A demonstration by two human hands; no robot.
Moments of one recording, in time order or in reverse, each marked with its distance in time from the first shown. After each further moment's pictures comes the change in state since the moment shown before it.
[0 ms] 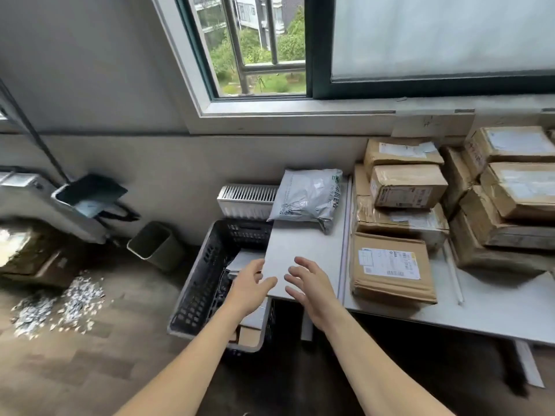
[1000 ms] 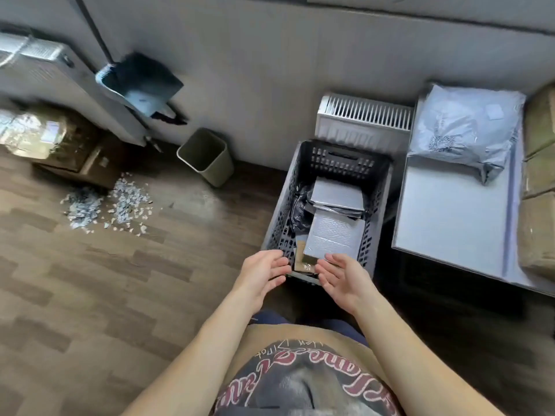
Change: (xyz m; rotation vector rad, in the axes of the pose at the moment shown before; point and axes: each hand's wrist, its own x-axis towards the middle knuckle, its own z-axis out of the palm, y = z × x) left_hand 0.013 -0.227 -0.223 -0.787 0.073 -0.589; right_hand 0.066 0.182 0.232 0.236 0.254 0.521
